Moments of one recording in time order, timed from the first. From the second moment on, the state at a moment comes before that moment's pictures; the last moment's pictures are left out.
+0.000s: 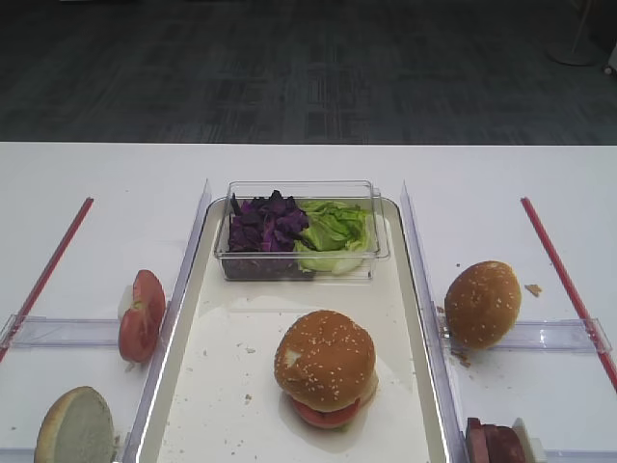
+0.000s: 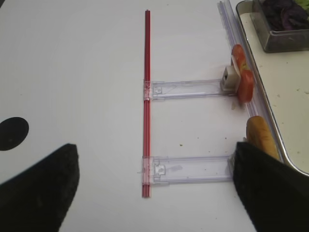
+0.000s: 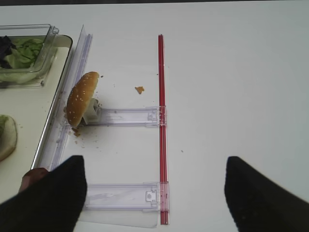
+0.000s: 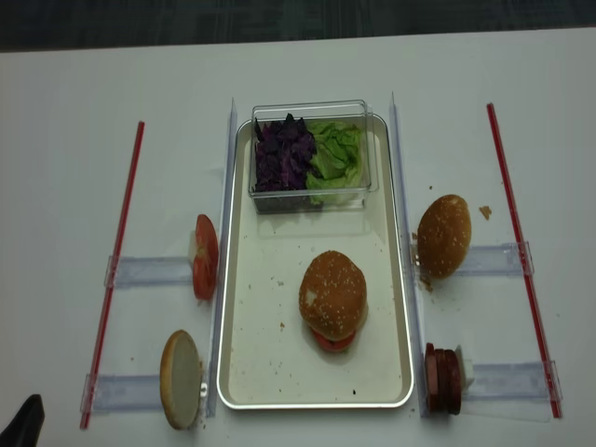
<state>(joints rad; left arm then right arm) 0.00 -0.02 -0.49 0.07 1.18 -0.05 -0.02 -0.02 -0.48 0.07 1.13 -0.01</state>
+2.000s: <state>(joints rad) 0.00 -0.02 -0.49 0.07 1.18 -0.05 -0.02 -0.02 -0.48 0.07 1.13 -0.02</state>
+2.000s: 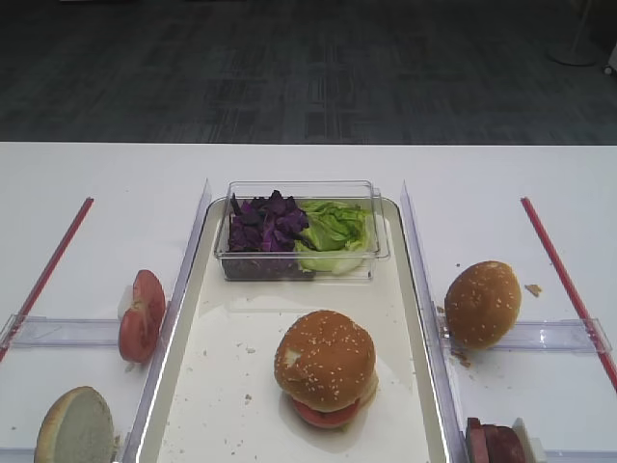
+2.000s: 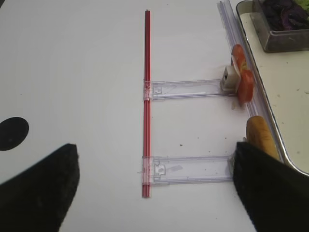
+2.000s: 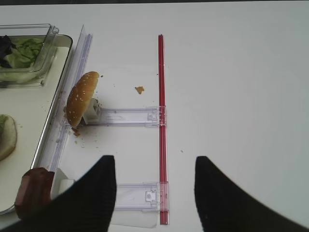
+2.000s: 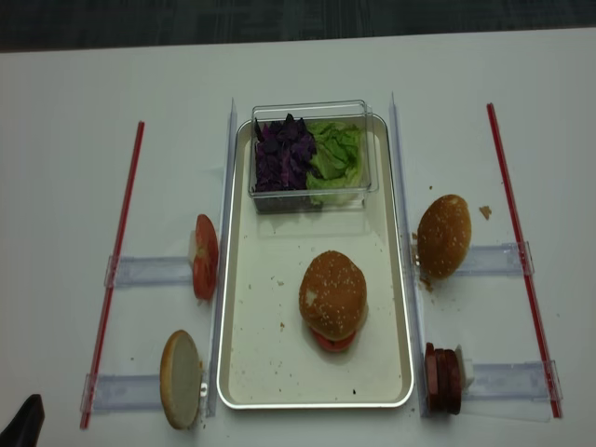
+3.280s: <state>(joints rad) 0.00 -0.02 -0.49 0.07 1.18 -0.05 -0.02 -0.02 -0.48 0.07 1.13 -0.02</state>
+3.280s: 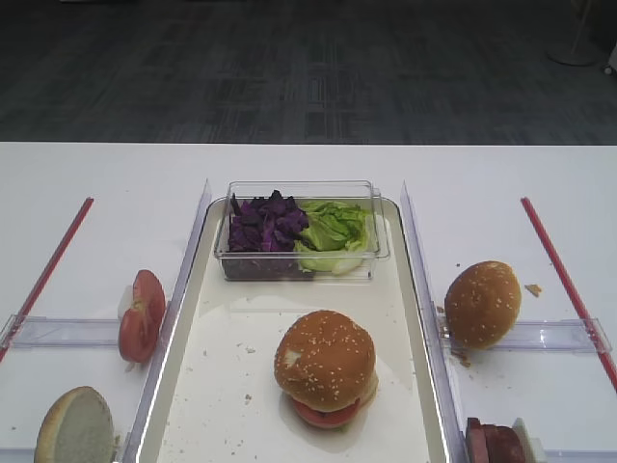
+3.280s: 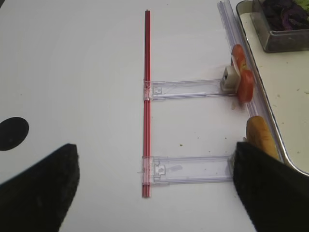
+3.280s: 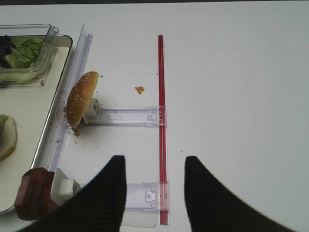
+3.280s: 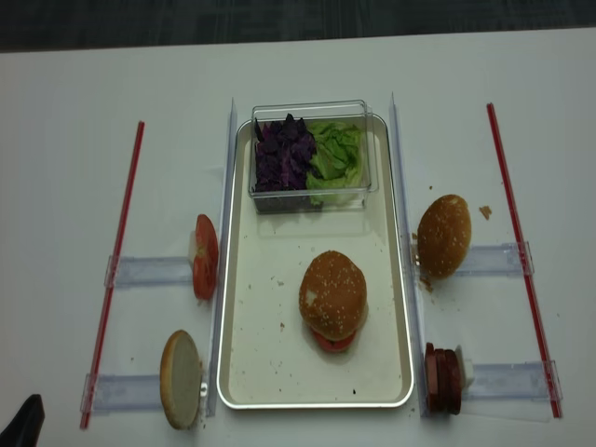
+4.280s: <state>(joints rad) 0.00 -0.02 -0.49 0.07 1.18 -0.05 -0.02 -0.02 -0.48 0.07 1.13 -0.02</state>
